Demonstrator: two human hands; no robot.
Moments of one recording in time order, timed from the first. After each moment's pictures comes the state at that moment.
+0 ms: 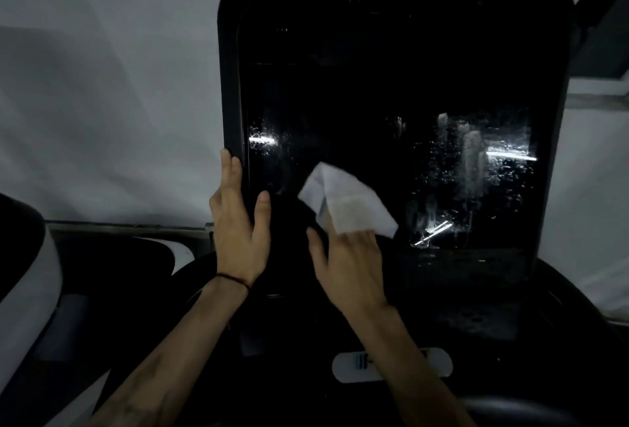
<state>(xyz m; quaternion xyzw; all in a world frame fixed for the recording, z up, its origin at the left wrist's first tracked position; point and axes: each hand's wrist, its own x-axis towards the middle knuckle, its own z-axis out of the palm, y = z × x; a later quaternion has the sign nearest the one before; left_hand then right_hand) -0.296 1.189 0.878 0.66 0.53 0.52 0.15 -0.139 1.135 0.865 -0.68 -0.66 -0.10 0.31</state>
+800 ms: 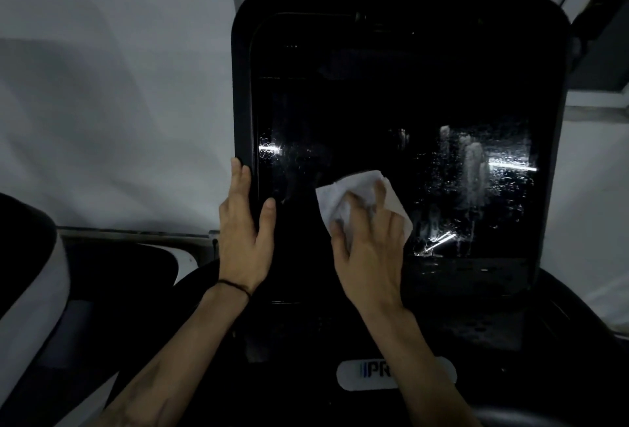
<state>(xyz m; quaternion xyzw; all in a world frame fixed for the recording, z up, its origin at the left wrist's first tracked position) -0.301 1.179 0.885 0.66 0.52 0.51 0.18 -0.127 1.129 0.885 -0.70 -0.62 -0.11 0.33</state>
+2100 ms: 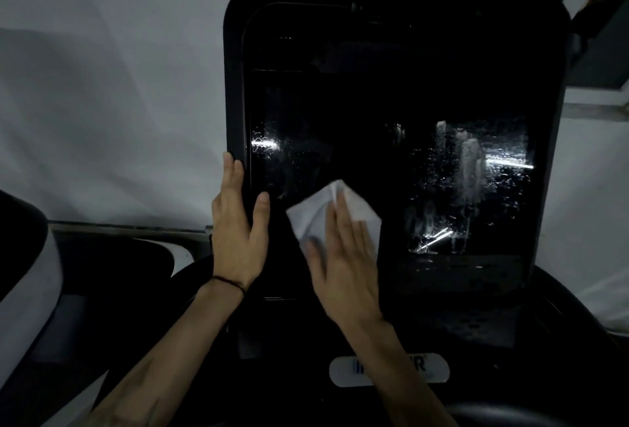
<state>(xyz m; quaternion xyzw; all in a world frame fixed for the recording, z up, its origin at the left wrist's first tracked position) -0.298 1.182 0.884 0.65 0.54 0.51 0.17 -0.138 1.119 0.861 -0.66 -0.70 -0.01 0.29</state>
